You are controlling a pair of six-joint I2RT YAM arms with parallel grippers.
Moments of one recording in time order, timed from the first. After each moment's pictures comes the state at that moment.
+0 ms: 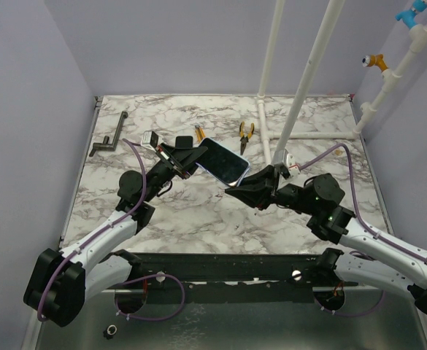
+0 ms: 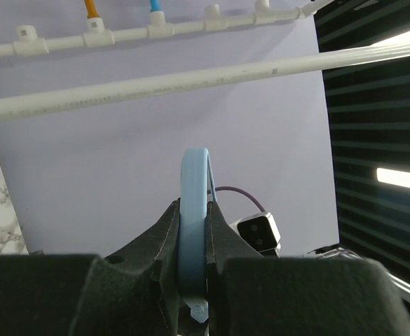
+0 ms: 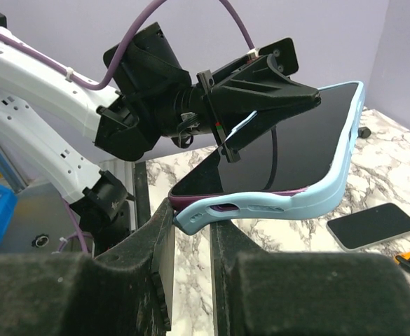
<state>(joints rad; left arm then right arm) -0.49 1.02 0.47 0.93 0.35 -1.71 0.91 0.86 0.66 0.45 -0.40 0.16</state>
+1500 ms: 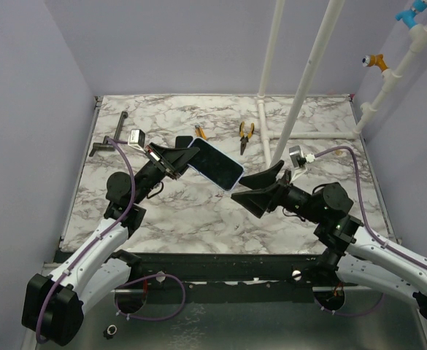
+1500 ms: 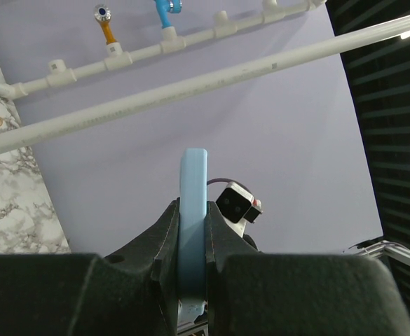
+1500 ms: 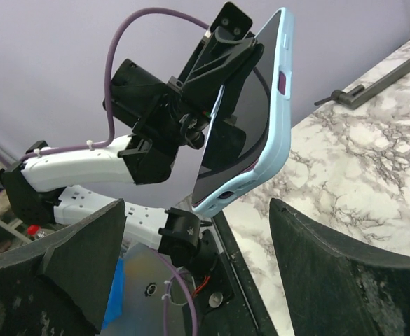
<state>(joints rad) -0.41 0.87 0.50 0.75 0.39 -1.57 0.91 0.76 0.59 0.43 -0.22 0.65</state>
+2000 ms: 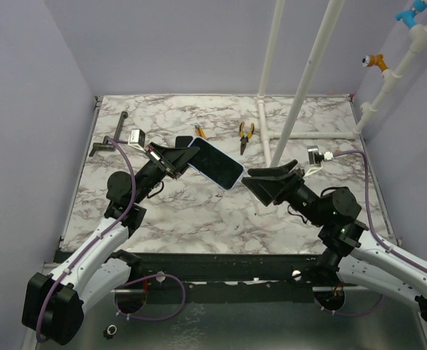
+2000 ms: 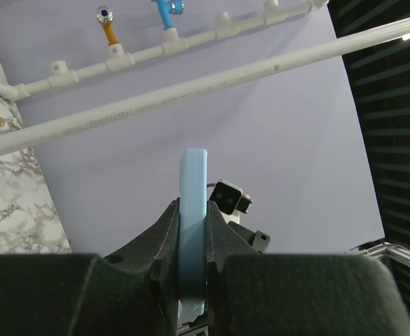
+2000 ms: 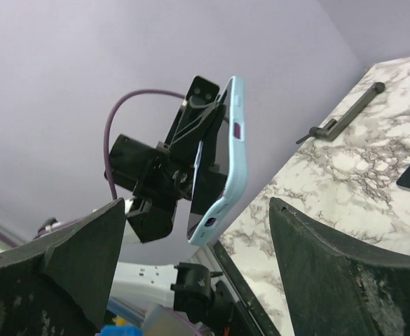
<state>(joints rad) -0.41 0.87 0.50 0.75 0.38 -1.57 0.91 0.70 0.58 0.45 -0.04 0.76</state>
